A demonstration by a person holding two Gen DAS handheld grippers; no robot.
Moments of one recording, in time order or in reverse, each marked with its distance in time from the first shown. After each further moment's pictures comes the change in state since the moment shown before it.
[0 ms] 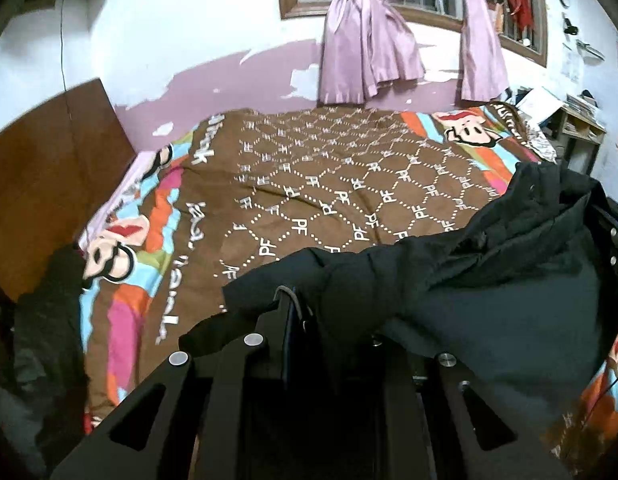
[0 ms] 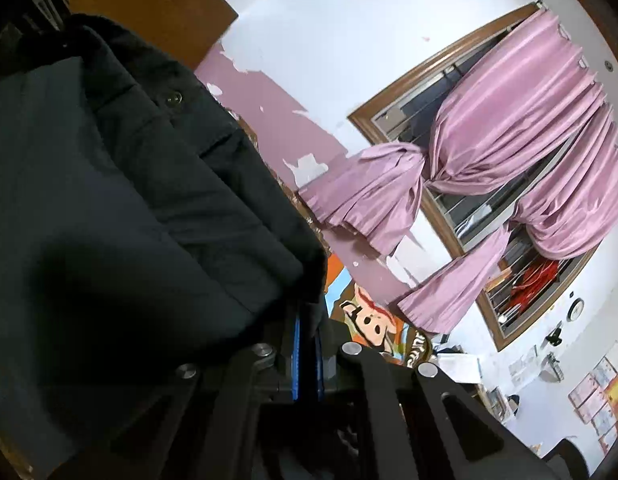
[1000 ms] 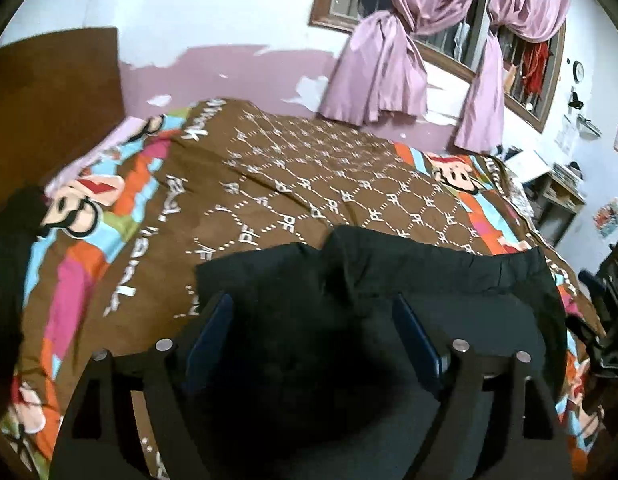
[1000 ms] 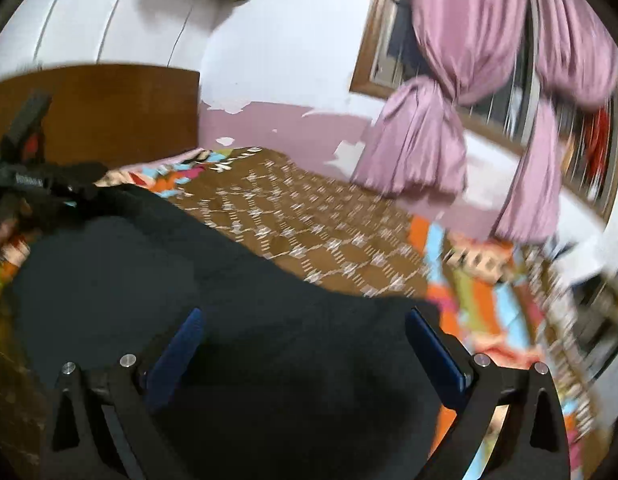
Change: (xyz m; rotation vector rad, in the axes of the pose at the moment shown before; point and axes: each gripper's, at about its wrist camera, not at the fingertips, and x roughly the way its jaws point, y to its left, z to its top) left arm -0.013 0.031 -0.021 -0.208 -0.094 -0.146; right arm -0.002 -0.033 -0.041 0.537 -0.034 0.403
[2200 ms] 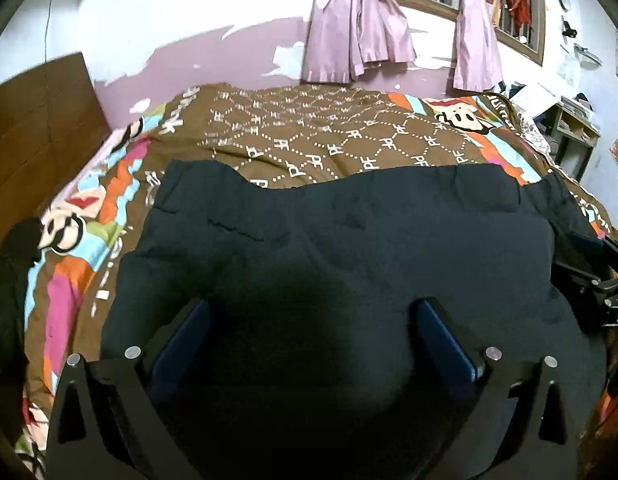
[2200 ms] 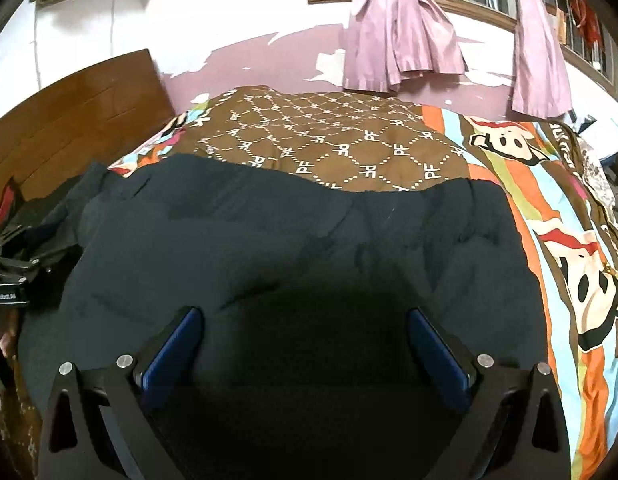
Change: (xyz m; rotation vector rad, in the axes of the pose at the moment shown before) left arm 0.085 -0.046 -0.037 0.167 0.115 0.078; right arm 0.083 -0.016 -0.023 0.278 0.253 0.046
